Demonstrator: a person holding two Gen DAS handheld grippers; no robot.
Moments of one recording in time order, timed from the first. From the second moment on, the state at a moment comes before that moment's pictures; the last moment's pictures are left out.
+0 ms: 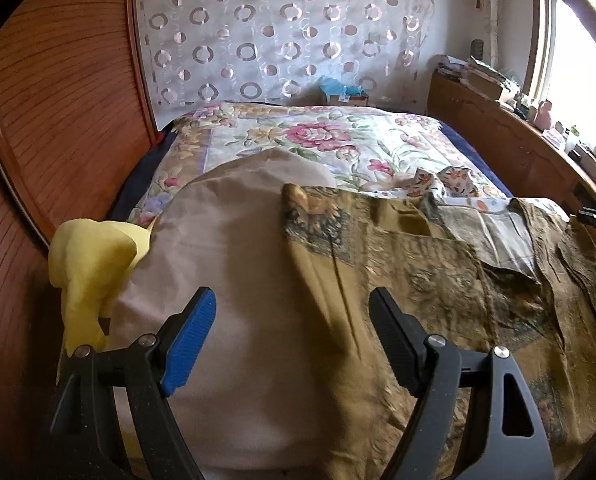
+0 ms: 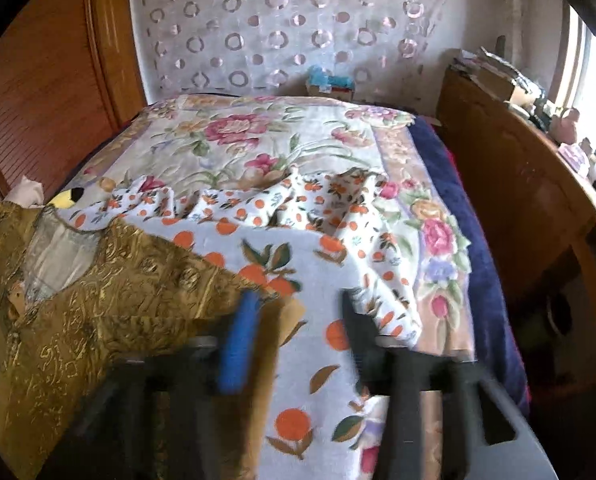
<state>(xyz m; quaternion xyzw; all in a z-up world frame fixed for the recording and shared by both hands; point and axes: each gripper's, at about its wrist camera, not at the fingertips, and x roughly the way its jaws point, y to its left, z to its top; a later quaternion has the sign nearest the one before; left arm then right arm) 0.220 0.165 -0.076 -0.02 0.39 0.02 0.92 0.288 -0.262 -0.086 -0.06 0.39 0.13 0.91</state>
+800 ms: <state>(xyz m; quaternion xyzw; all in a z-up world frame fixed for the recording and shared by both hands) 0.290 0.159 -0.077 -0.02 0.43 -0.03 0.90 0.283 -0.273 -0.117 -0.06 0.39 0.15 0.91</state>
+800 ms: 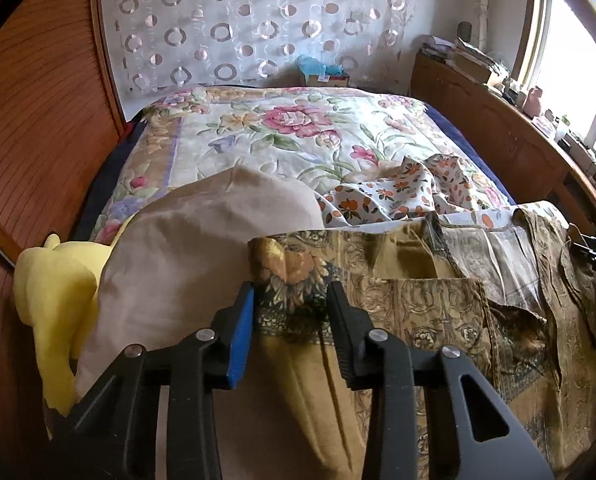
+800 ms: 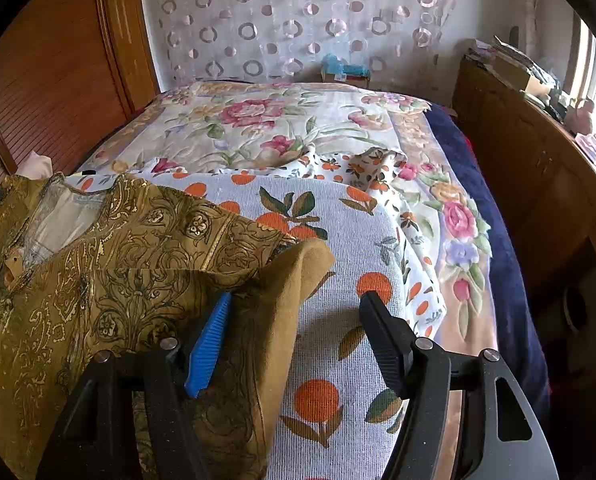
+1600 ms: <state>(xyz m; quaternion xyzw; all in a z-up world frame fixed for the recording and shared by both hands) 0.205 0.112 -0.037 -0.02 0.36 -0.09 0.93 0.270 -0.263 -0.112 -0.08 0.39 0.20 0.89</state>
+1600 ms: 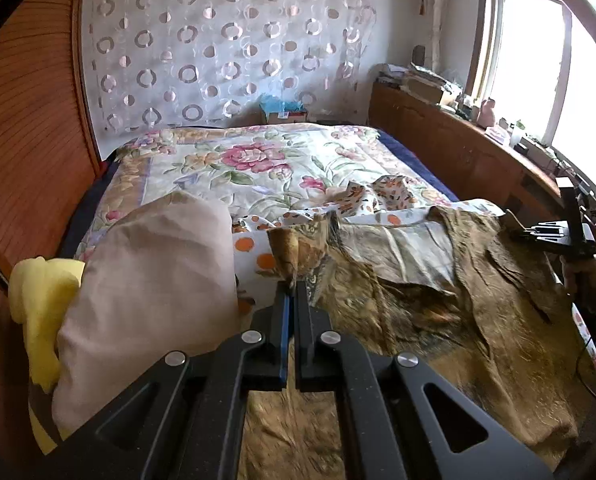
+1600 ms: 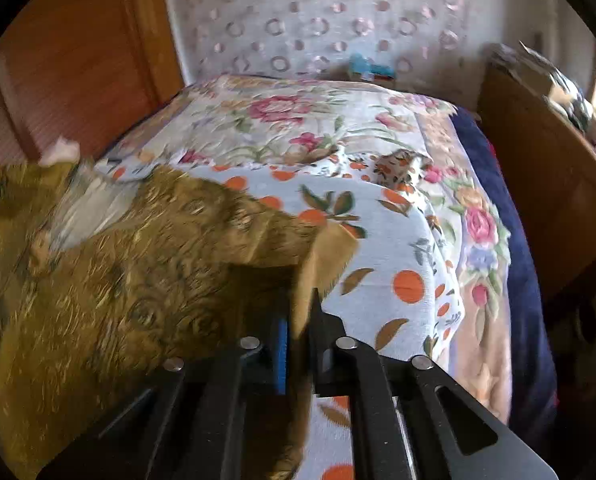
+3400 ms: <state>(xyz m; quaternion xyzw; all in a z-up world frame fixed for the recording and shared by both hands) -0.040 0.167 -0.044 -0.07 0.29 0.00 0.95 -0.024 -0.339 -0.100 -0.04 0.33 0.21 0.92</state>
